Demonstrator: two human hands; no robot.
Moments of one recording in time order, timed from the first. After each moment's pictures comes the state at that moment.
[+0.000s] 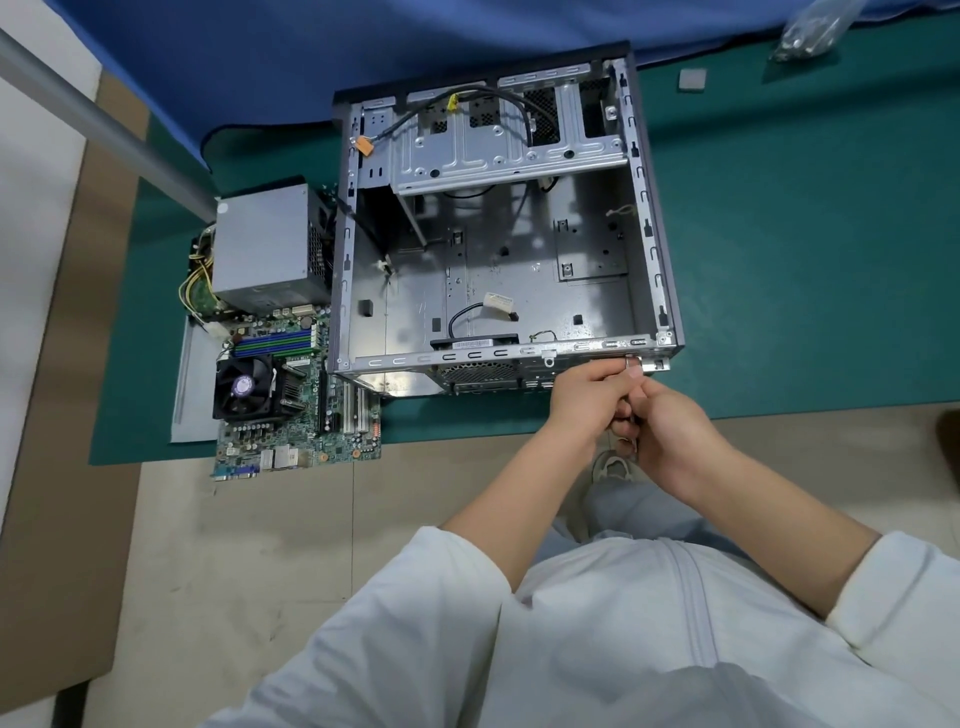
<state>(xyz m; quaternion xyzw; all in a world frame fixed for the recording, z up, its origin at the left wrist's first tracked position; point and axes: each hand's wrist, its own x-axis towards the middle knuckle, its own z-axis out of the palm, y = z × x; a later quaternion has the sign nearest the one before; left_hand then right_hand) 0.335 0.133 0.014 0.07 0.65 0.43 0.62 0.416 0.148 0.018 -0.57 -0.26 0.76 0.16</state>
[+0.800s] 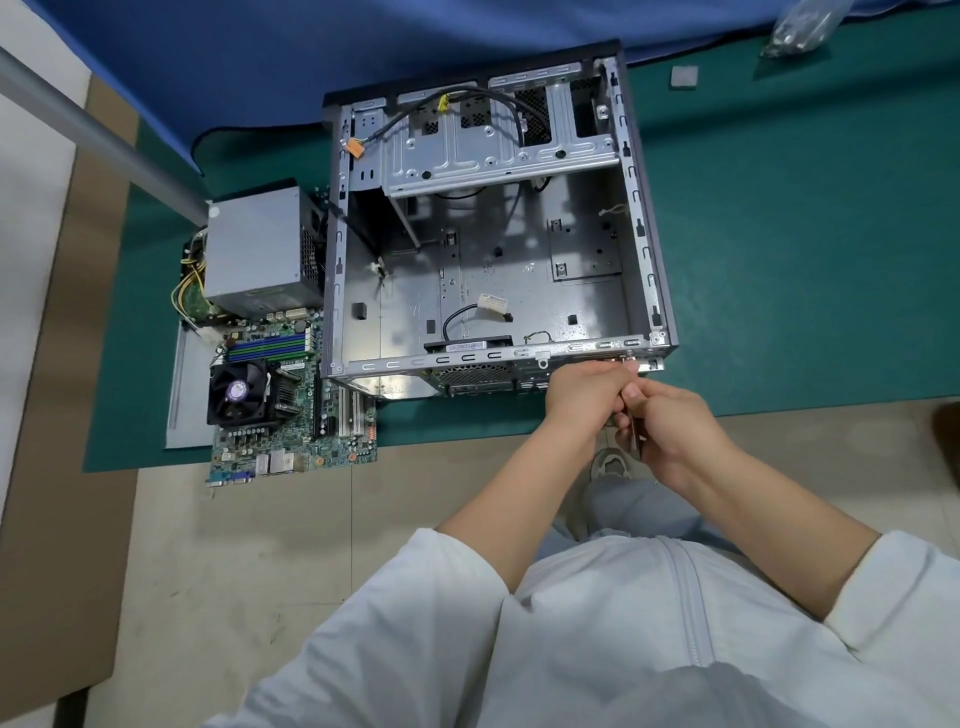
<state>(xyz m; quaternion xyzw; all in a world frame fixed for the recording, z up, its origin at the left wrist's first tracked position) 0.335 0.139 0.021 0.06 0.69 0.39 0.61 0.415 0.151 0.023 -0.62 -0.23 0.72 0.20</state>
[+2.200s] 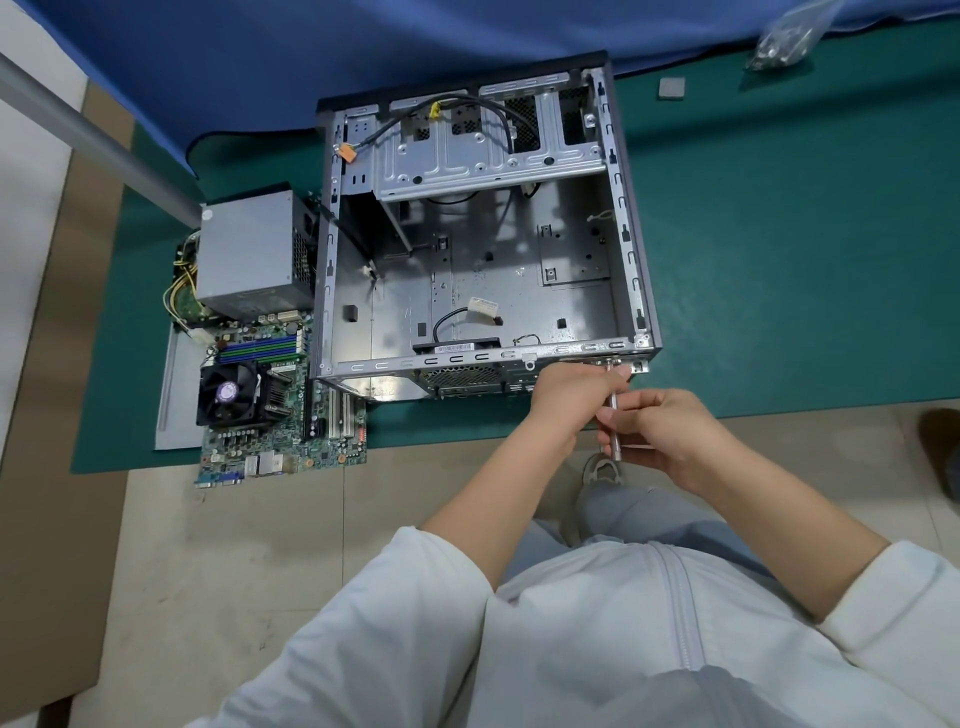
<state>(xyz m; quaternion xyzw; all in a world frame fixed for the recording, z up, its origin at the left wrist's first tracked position) 0.332 0.142 0.023 0.11 0.71 0.34 0.60 0.436 0.160 0.028 -0.62 -0.31 0.72 0.08</state>
